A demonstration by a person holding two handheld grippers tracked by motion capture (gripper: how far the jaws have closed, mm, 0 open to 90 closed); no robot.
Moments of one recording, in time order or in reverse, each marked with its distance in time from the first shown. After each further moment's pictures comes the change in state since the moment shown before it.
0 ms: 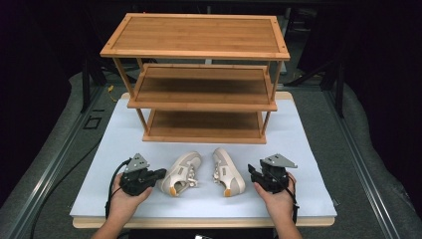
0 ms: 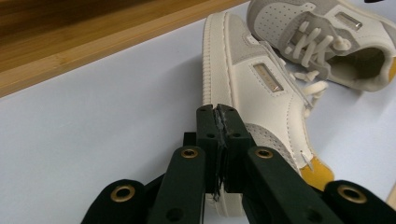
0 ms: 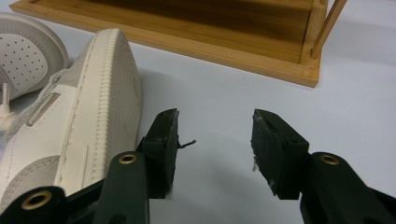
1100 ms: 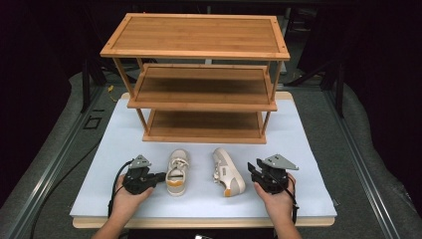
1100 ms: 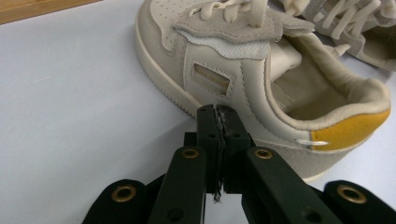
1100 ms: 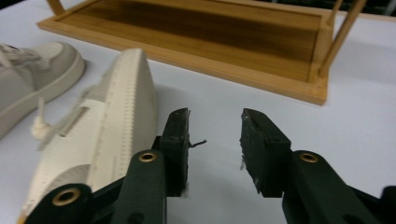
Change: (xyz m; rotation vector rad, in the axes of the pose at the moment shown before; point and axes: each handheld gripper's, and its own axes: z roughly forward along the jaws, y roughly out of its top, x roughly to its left) left arm 0.015 -0.015 0.023 0.101 -0.038 -0.086; right arm 0.006 0.003 -0.007 -0.059 0.038 -0.009
